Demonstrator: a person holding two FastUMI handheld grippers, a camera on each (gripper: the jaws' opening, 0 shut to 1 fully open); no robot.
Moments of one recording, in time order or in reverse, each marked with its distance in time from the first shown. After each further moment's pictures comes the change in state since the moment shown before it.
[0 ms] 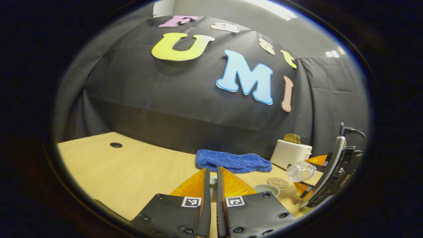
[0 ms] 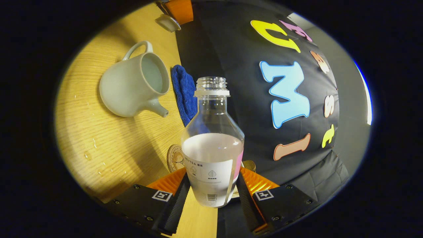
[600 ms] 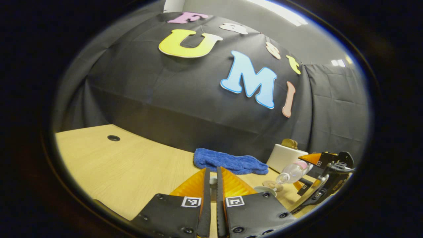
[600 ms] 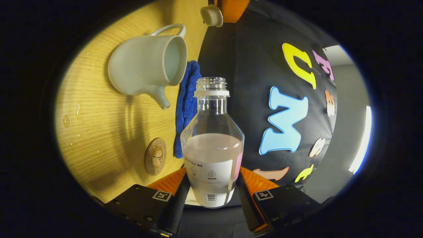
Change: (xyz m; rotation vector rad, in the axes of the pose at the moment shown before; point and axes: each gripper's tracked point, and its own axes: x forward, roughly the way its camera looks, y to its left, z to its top) left arm -0.001 0.008 0.001 -0.073 0.006 -0.012; right arm 0.005 -0.021 0.020 -0.334 -0.068 -0.072
